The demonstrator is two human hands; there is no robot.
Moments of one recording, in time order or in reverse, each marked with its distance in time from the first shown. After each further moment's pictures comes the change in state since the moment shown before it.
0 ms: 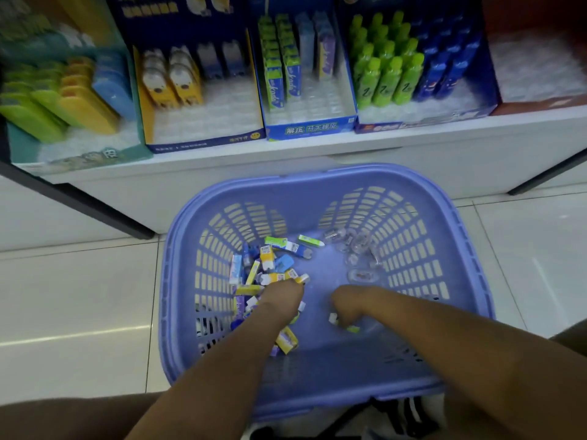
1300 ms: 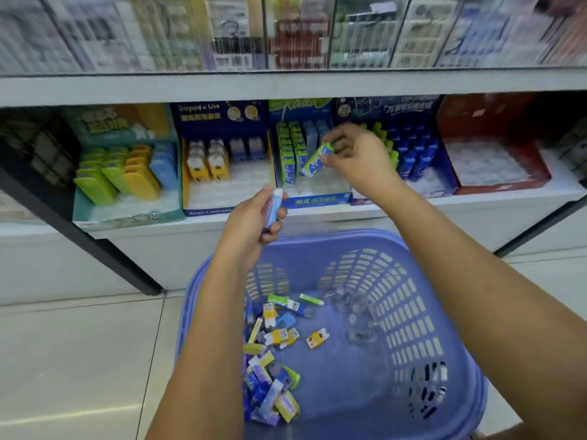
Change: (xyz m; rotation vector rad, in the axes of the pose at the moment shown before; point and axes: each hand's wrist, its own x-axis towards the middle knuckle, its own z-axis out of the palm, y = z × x) left_hand -0.098 -0.059 -0.227 -1.956 0.569 0.197; right_hand -0.200 -0.001 -0.247 0.831 1.504 -0.235
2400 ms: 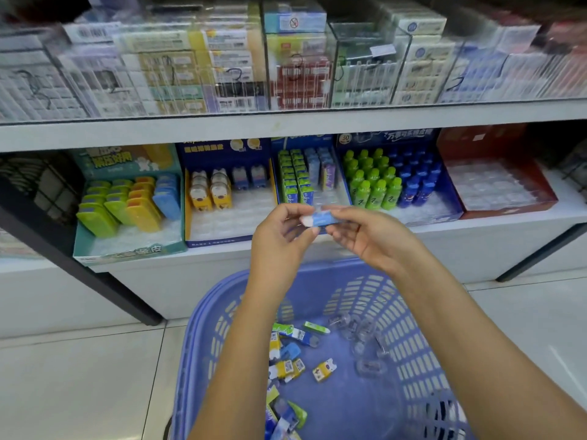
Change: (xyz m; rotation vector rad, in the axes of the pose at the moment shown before) left_hand -0.004 -0.008 0.031 0.314 0.033 0.511; right_hand -0.048 0.013 0.005 0.952 -0.147 0.571
